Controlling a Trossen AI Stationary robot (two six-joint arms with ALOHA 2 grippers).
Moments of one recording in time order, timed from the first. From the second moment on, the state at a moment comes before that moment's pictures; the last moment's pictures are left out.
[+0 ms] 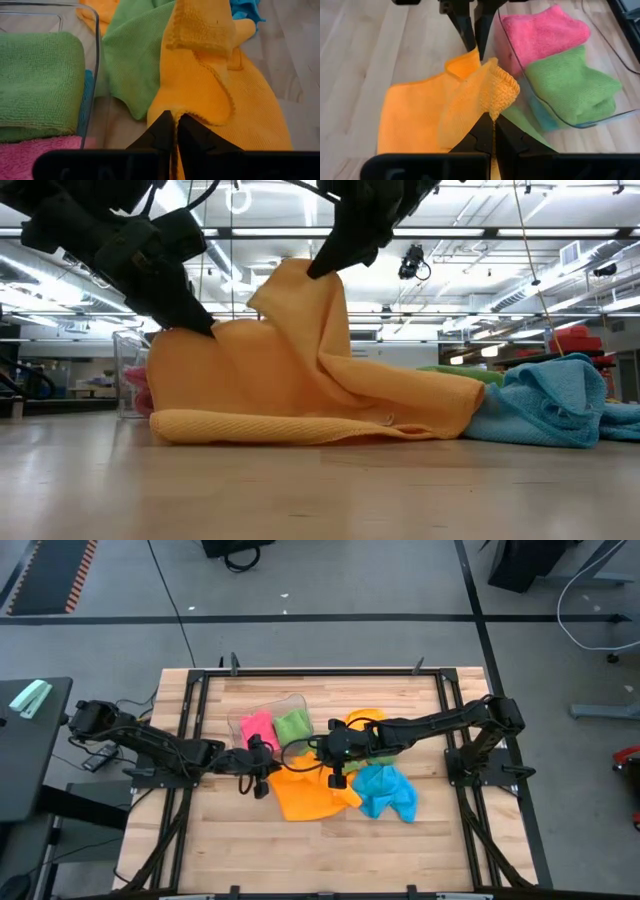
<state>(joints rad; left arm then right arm) -0.20 1.18 0.44 0.13 -0.32 -0.30 0.10 1.69 1.30 -0.37 0.15 0.02</state>
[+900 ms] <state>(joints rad) -0.22 1.18 0.44 0.04 -0.31 -0.43 0.07 1.67 1.39 -0.65 0.16 0.08</state>
